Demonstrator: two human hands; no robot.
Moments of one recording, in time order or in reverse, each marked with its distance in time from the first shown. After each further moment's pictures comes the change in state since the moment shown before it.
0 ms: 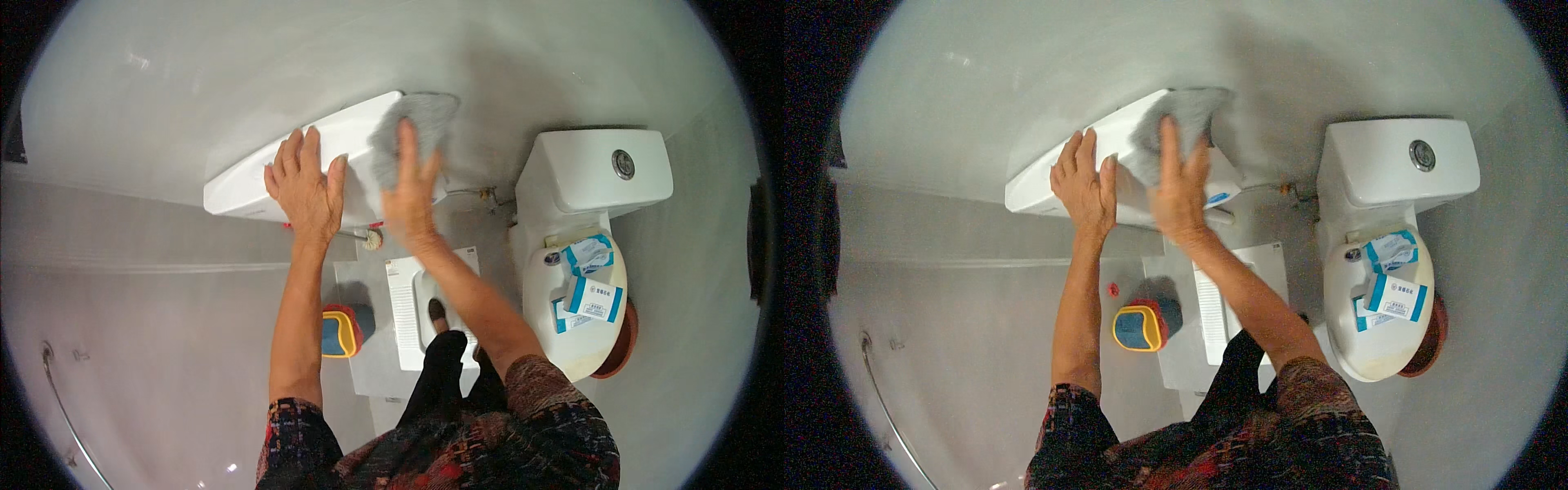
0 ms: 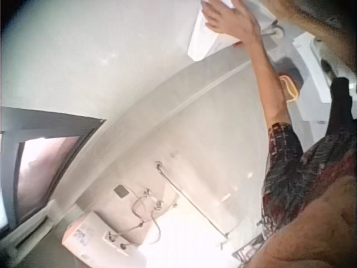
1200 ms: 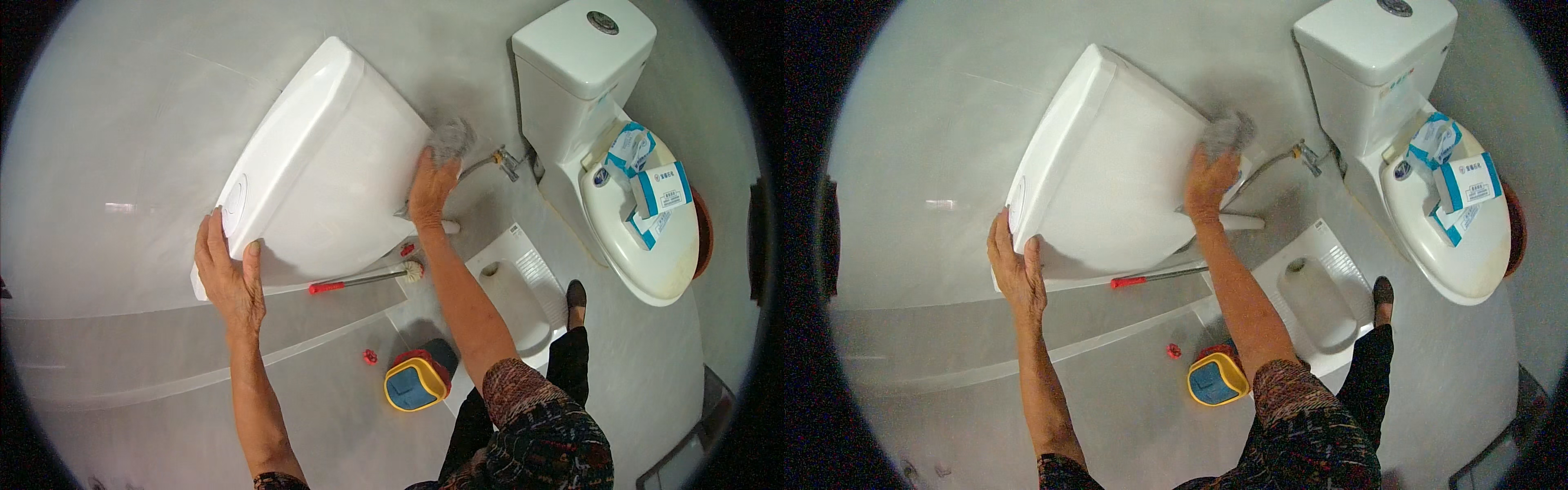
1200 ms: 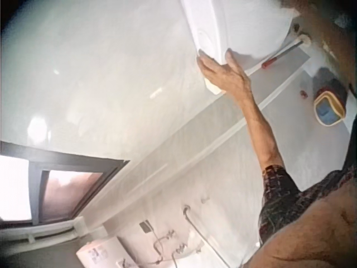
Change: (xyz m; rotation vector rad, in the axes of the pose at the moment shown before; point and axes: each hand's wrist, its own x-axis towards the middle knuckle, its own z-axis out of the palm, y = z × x) left_hand -0.017 -0.147 -0.016 -0.035 -0.071 0.317; right_hand -0.046 0.165 0.160 0.181 0.829 0.526
